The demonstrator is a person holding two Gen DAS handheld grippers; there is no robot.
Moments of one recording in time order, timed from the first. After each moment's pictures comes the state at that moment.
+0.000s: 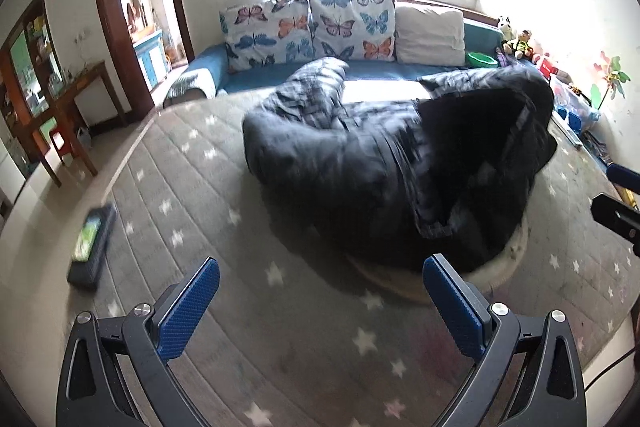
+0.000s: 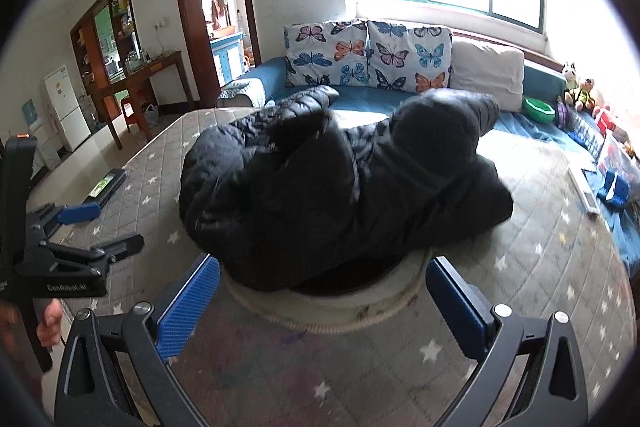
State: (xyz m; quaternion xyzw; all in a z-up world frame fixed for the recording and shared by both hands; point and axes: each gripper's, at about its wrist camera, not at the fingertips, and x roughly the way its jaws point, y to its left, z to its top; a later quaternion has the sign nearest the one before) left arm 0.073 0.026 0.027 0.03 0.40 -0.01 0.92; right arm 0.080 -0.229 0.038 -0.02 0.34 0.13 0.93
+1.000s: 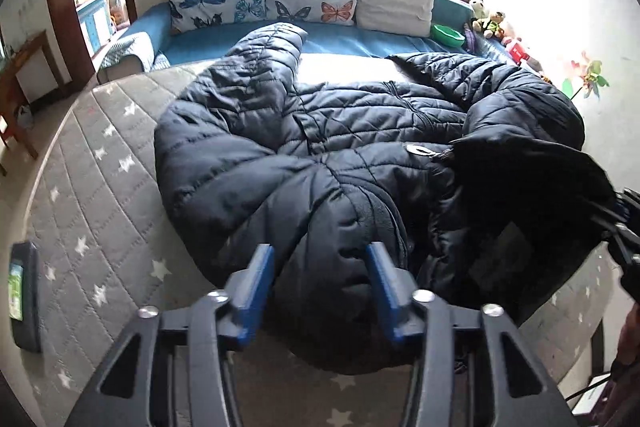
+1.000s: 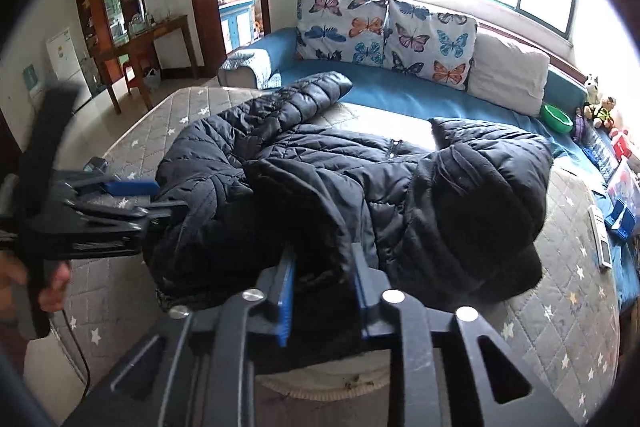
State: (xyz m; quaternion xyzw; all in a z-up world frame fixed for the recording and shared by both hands) left arm 0.201 0.017 -0.008 -0.01 0.48 -0.11 0.87; right arm 0.138 -0.213 0.037 -0.05 0.39 0.14 0.91
